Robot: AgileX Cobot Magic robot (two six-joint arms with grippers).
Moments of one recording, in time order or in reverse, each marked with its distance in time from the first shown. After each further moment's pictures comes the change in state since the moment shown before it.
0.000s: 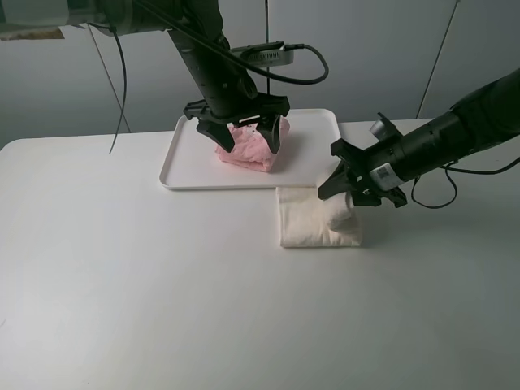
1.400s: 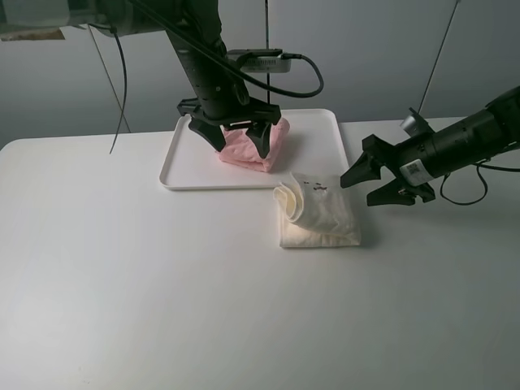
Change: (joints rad) left arm 0.000 0.000 0.000 0.076 0.027 0.047; right arm -0.137 0.000 0.000 -0.058 -0.007 -0.052
